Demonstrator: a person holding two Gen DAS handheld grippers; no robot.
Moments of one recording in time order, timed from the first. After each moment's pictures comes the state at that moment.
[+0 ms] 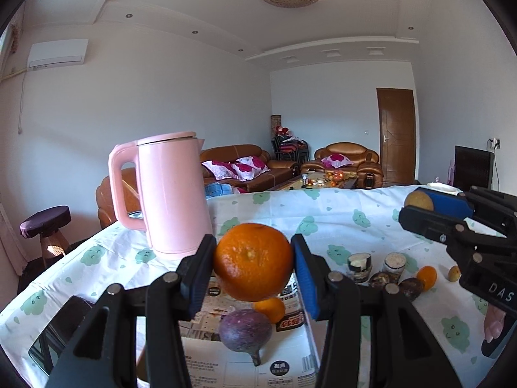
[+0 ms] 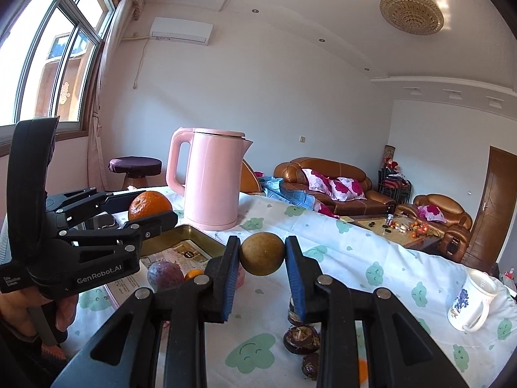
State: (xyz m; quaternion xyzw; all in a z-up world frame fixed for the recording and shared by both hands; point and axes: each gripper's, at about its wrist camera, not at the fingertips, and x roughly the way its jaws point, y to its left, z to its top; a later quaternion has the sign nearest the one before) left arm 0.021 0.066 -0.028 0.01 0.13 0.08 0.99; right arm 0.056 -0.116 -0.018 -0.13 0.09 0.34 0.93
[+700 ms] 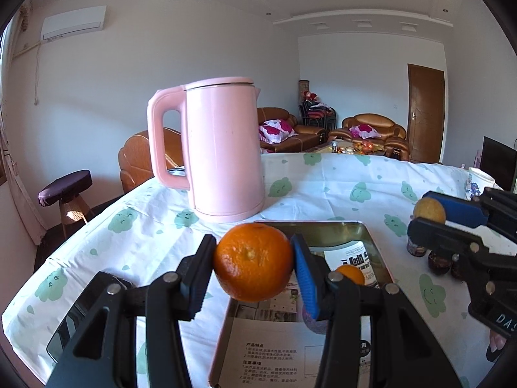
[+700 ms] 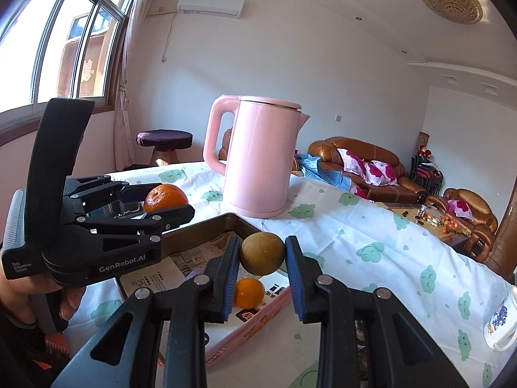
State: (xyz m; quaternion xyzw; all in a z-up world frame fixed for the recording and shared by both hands) left arm 0.039 0.134 -0.051 -0.01 0.22 0.14 0.97; right arm 0.068 -0.034 -0.037 -0.17 0.15 0.39 0.89
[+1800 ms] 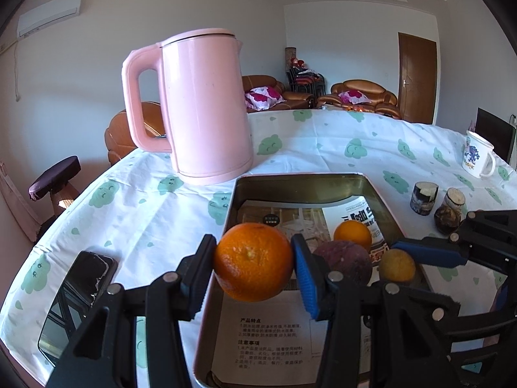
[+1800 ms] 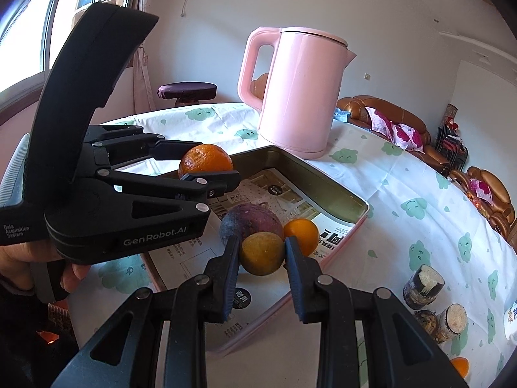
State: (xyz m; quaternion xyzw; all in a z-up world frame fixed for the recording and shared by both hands) left arm 0.055 0.132 -0.079 0.00 0.29 0.11 0.95; right arm 0.065 -0.005 -0.083 -0.22 0.25 0.42 0.85
